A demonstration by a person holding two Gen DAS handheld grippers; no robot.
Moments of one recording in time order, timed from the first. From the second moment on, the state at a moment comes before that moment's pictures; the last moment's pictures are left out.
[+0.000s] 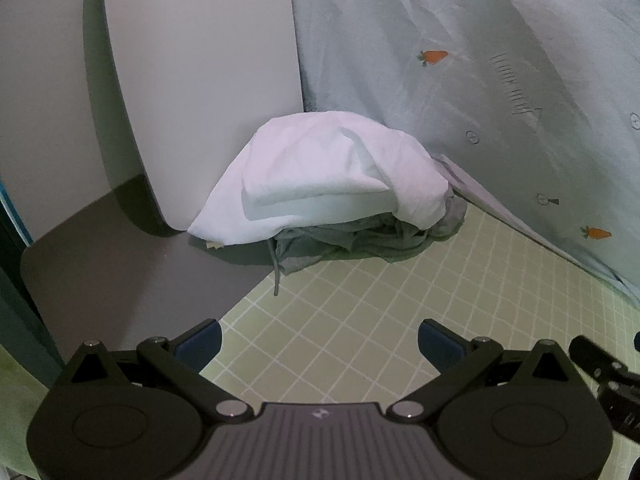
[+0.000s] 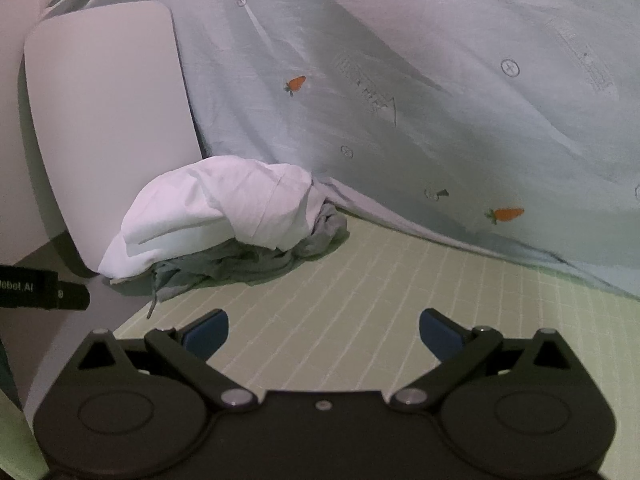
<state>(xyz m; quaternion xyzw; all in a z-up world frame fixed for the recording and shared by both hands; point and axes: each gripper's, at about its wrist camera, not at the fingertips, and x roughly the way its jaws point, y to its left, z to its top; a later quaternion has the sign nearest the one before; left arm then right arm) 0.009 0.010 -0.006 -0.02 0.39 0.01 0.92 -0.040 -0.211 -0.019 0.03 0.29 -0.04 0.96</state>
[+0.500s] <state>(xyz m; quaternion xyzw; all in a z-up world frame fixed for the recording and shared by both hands) 0.099 0.011 -0.010 -0.01 0.40 0.03 0.92 0.049 -0.225 -0.002 0.01 0.28 -0.05 0.96</state>
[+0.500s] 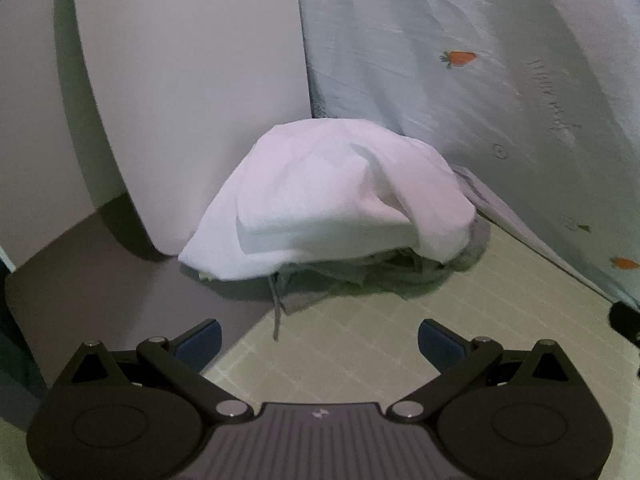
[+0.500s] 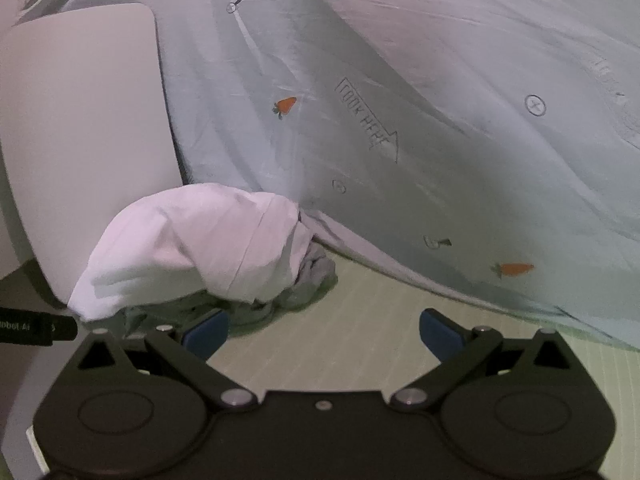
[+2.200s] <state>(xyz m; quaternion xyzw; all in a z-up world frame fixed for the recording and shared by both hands) 0.329 0.047 -0.076 -0.03 0.43 0.02 0.90 0.348 -0.212 -0.104 0.21 0.41 0.08 0.88</state>
